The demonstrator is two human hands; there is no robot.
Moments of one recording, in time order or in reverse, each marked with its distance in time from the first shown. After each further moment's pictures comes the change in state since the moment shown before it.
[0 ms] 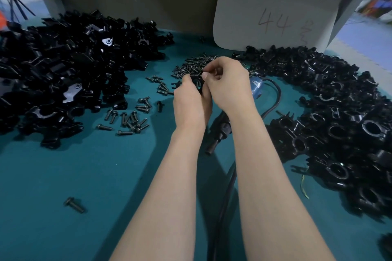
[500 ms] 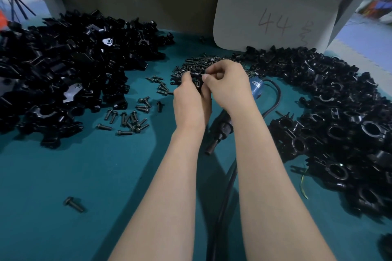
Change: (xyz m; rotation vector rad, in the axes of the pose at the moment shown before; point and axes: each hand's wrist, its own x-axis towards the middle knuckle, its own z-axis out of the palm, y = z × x) left_hand 0.001 -0.002 0.000 -0.028 0.012 0.039; right_hand 0.003 0.004 0.000 0.035 -0.042 0.068
